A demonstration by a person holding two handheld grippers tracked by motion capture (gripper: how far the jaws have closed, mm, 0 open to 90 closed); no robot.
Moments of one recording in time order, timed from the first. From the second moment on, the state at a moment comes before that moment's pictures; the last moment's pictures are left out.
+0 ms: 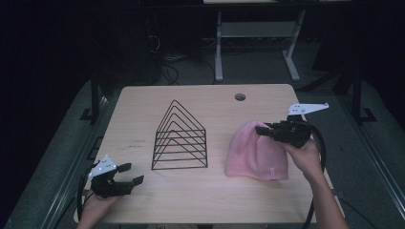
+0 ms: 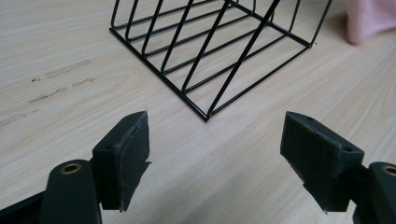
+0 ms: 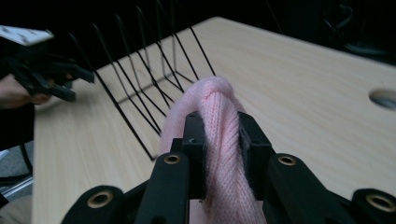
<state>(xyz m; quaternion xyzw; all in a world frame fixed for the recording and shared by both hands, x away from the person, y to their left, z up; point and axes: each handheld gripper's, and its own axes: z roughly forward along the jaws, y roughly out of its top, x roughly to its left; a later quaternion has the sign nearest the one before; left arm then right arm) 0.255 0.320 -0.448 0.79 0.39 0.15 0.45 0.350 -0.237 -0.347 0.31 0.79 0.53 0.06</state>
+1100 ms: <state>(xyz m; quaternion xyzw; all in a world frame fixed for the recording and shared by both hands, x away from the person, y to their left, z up) 0.256 0.315 -0.442 0.80 0.37 0.12 0.46 0.344 -0.140 -0.200 0.16 0.75 0.63 0.09</state>
